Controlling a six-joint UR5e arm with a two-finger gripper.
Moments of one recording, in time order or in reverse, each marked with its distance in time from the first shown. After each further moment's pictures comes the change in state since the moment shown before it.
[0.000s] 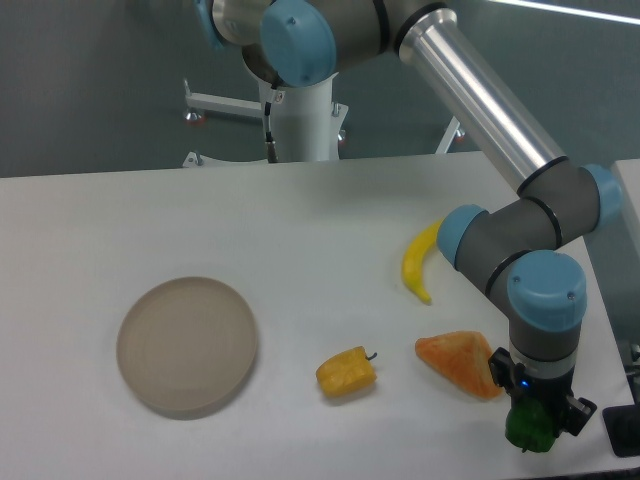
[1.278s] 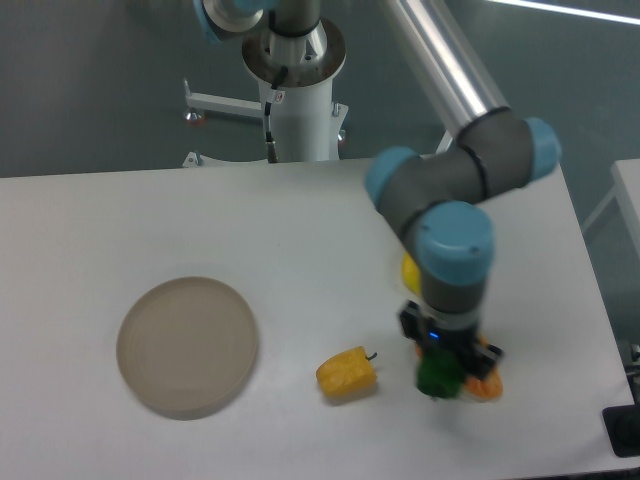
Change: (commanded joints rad) arm -0.190 0.388 -0.498 -0.135 -0.034 -0.472
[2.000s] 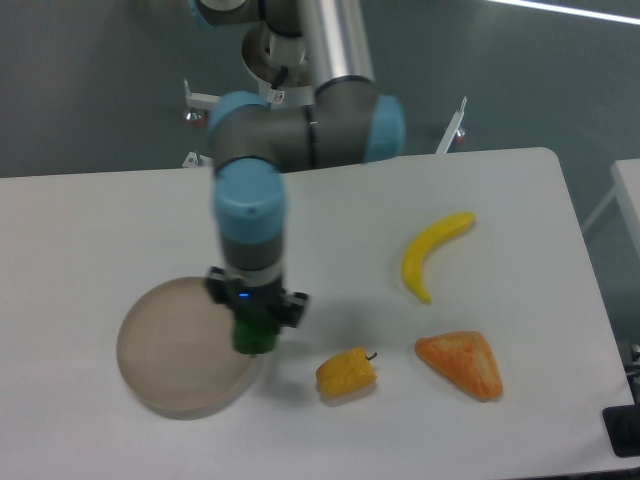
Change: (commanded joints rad) arm -0.291 0.049 -0.115 0.030 -0.112 -0.594
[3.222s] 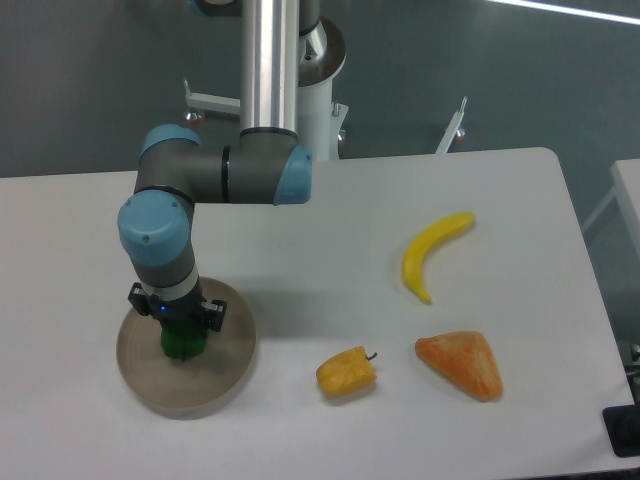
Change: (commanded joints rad) arm -0.045 -0.054 -0.114 0.155 0.014 -0.028
